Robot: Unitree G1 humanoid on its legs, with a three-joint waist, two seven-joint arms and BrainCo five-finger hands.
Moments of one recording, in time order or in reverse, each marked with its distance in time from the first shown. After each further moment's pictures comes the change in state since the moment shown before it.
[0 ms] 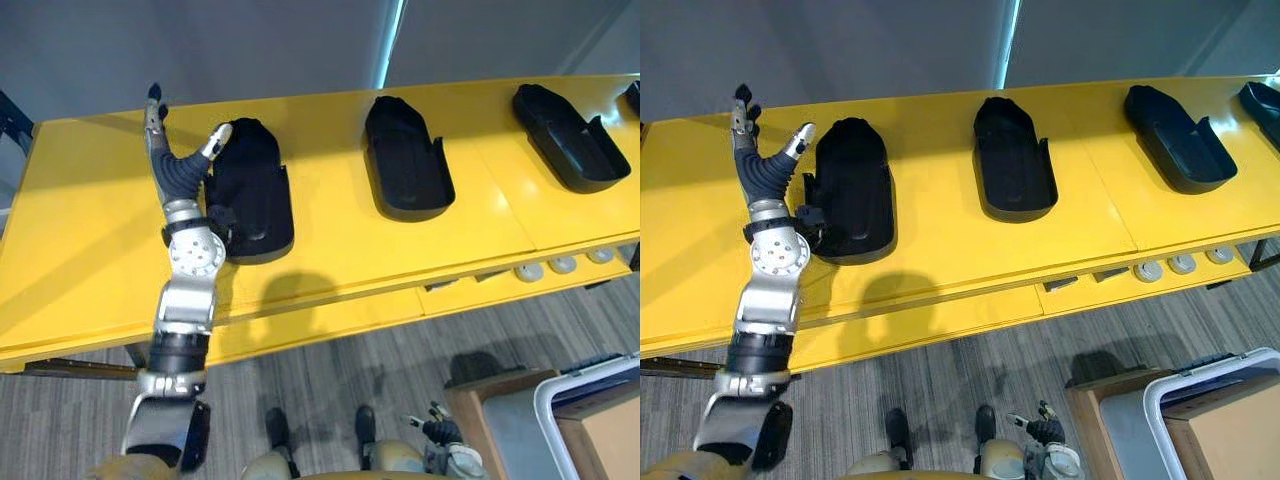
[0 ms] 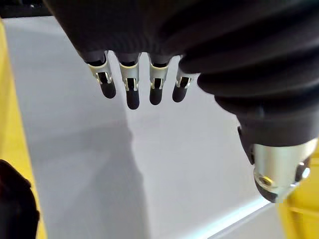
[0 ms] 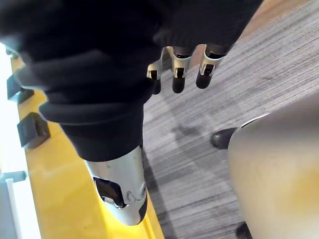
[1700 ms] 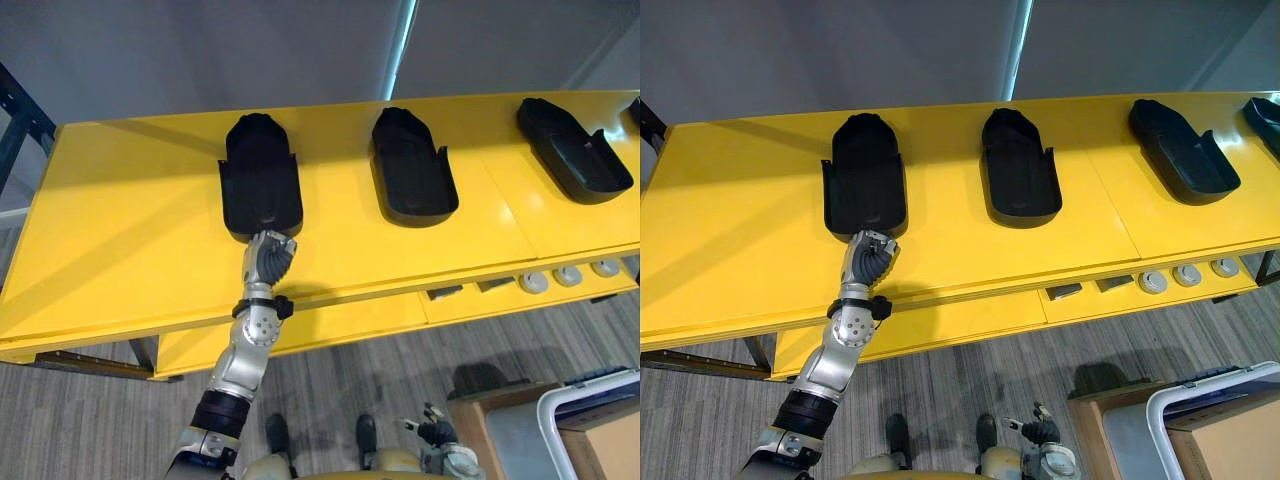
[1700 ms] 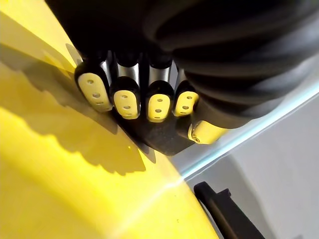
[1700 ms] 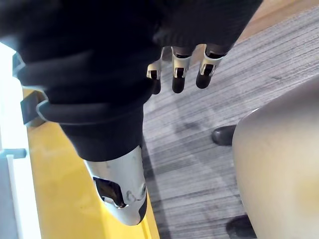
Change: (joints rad) left arm 0.105 -0.085 -0.149 0.381 0.281 0.020 -0.123; right arm -0.010 -0.006 0.047 -0.003 -0.023 0.016 -0.001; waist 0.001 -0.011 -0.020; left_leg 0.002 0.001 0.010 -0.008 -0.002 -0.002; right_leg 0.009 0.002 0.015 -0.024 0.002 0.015
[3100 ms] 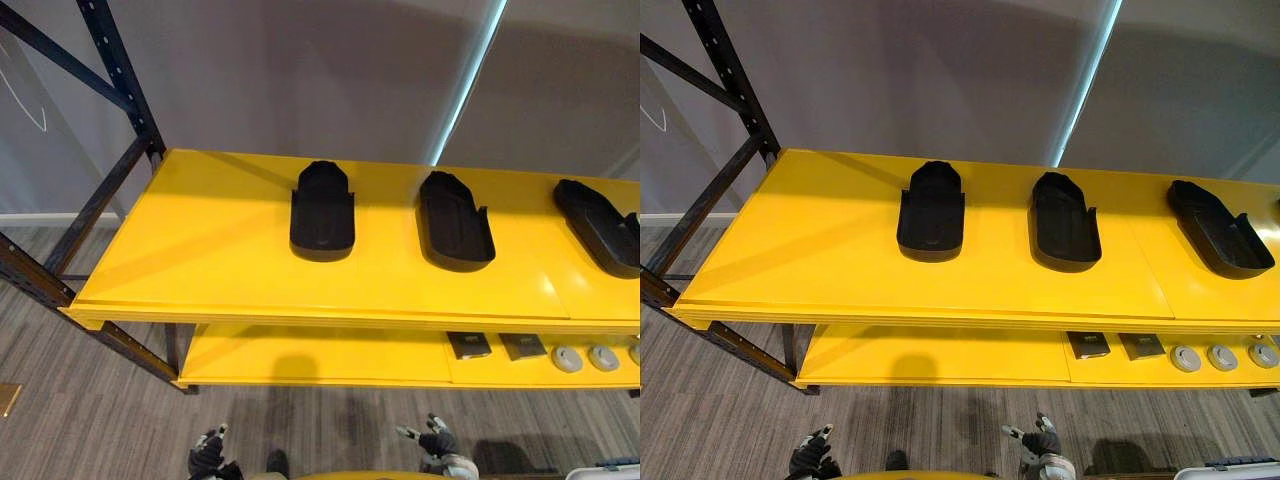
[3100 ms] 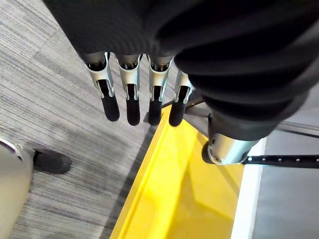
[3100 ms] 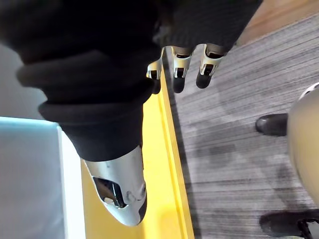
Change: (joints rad) left arm 0.470 -0.151 0.442 0.589 -0.554 -0.023 -0.118; right arm 0.072 0.038 -0.057 -0.058 0.000 0.034 -0.038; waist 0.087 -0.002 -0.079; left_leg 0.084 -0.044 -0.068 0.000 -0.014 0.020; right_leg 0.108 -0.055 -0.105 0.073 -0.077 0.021
